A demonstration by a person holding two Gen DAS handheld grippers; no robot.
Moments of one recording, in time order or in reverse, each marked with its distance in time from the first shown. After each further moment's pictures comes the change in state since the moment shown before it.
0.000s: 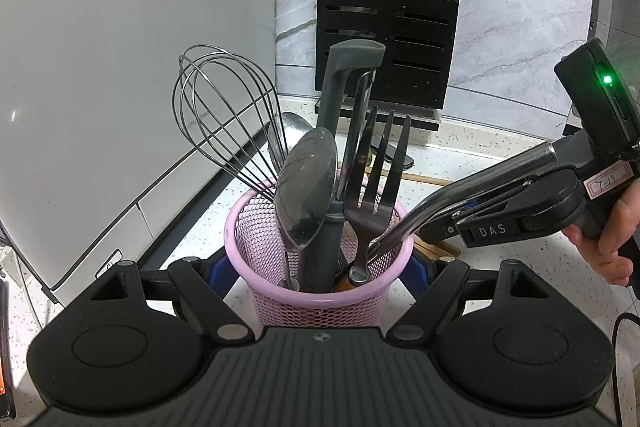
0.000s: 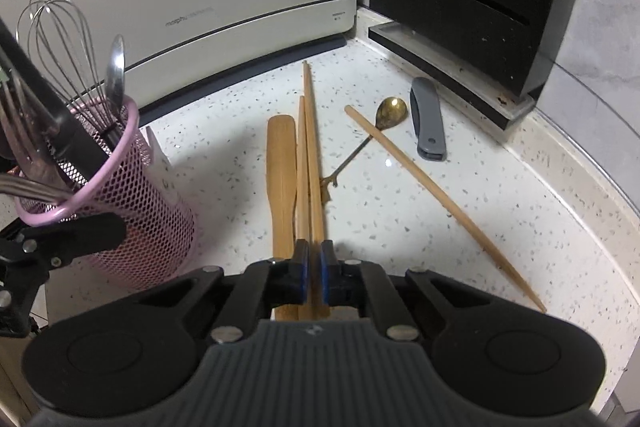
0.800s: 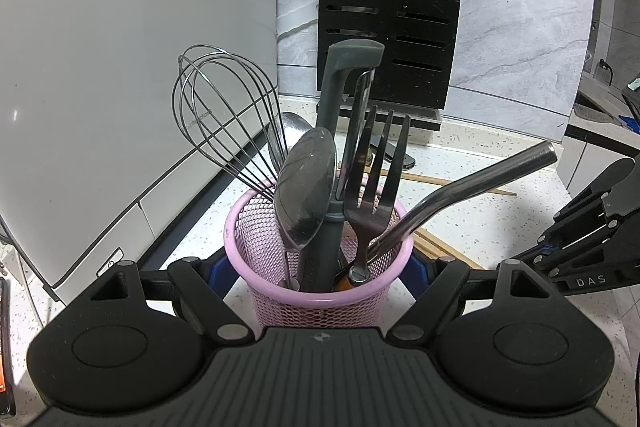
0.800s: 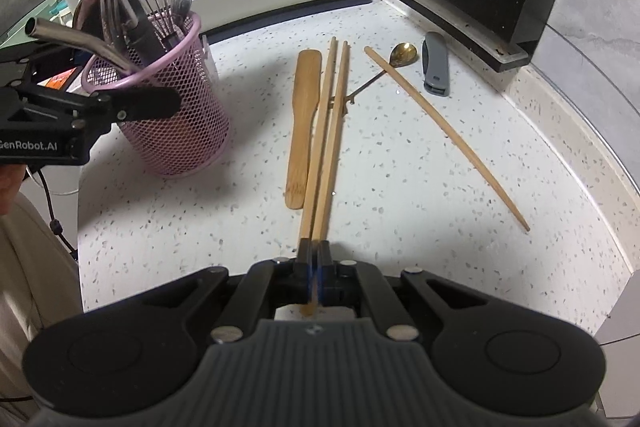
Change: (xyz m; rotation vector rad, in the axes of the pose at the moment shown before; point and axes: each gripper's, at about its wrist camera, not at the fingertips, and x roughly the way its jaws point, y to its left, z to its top) left arm 0.000 0.002 -0.002 0.002 -0.001 0.000; right arm -0.041 -0.002 -0.045 -0.100 0.100 0.062
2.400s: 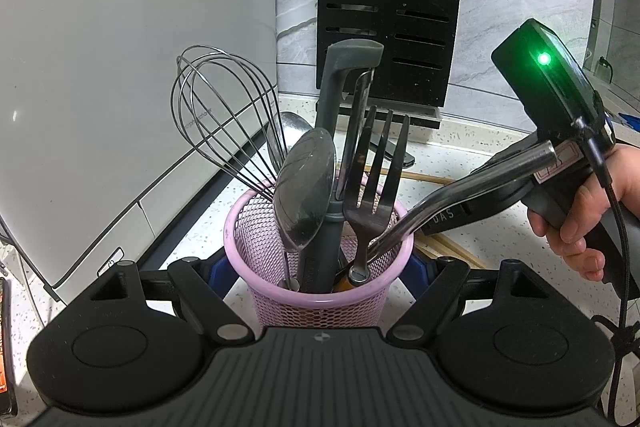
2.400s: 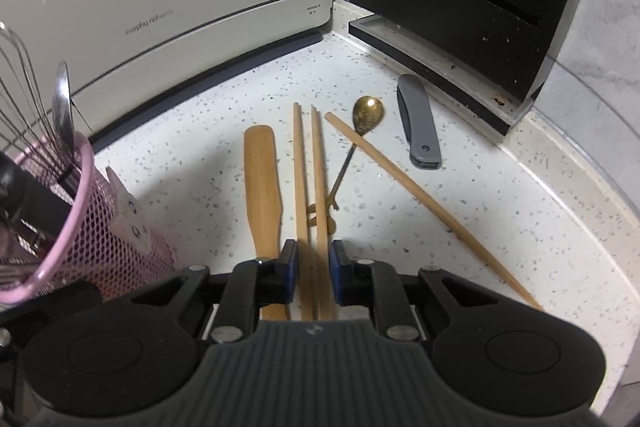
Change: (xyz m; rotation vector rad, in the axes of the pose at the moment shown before) left arm 0.000 0.000 0.000 0.001 0.002 -0.001; right arm 0.055 -0.003 0.070 0.156 -0.055 -0.145
